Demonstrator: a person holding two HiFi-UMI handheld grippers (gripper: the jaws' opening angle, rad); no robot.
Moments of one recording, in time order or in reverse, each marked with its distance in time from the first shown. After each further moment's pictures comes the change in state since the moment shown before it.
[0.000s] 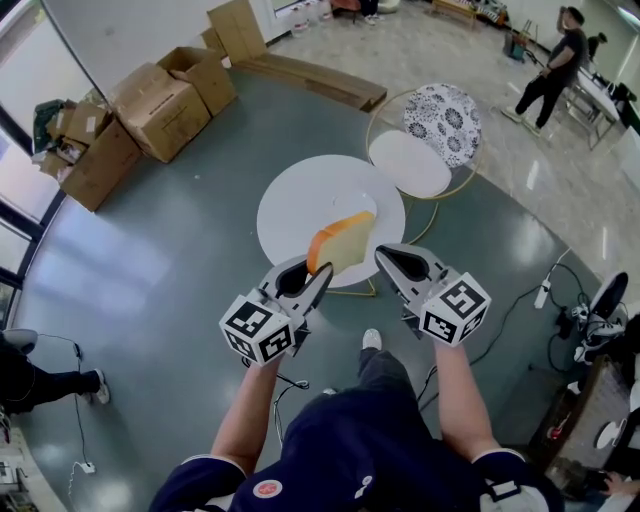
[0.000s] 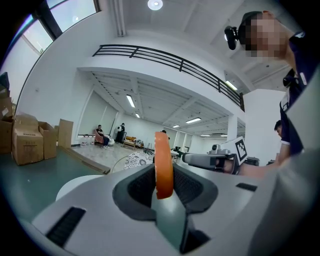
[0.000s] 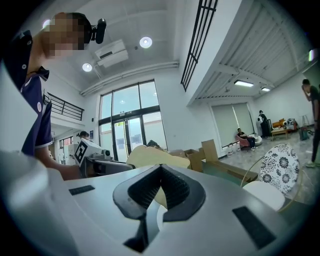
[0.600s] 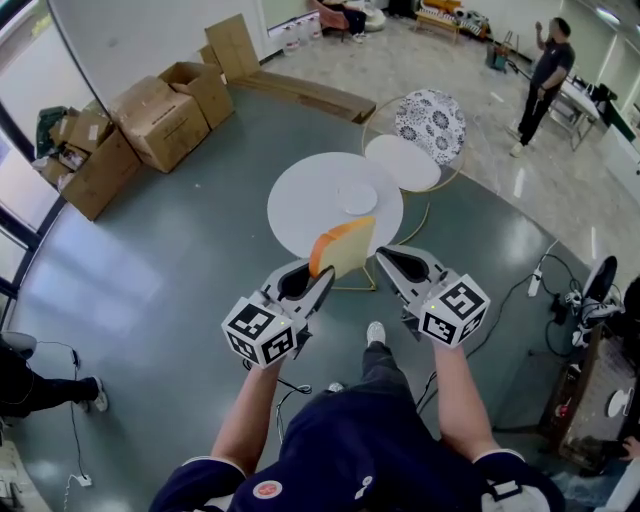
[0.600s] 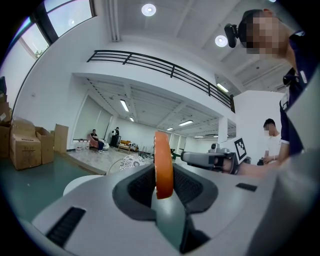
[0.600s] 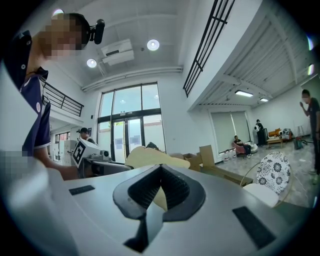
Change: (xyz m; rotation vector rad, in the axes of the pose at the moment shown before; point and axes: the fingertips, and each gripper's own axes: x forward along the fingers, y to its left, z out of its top) left arm -0.112 -0.063 0.001 0.044 -0.033 -0.059; right arm -0.033 0.127 0.008 -0.055 -0.030 -0.058
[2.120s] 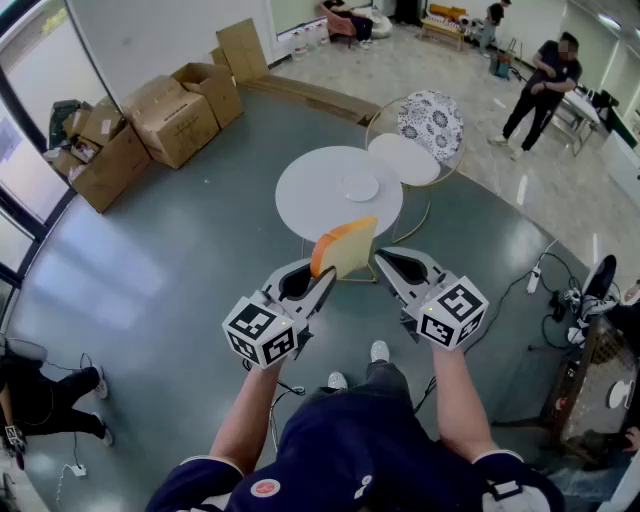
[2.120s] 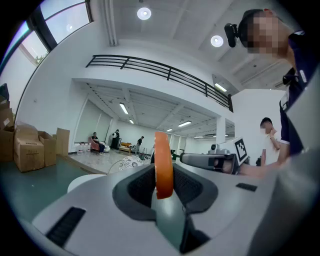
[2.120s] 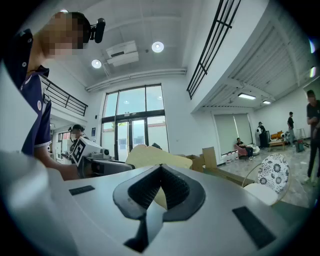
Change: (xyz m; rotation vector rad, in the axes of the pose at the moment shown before) left arm -0.062 -0.070 0.000 0.022 -0.012 0.011; right arm -0.048 0.080 0.003 -0.021 -0.015 0.021
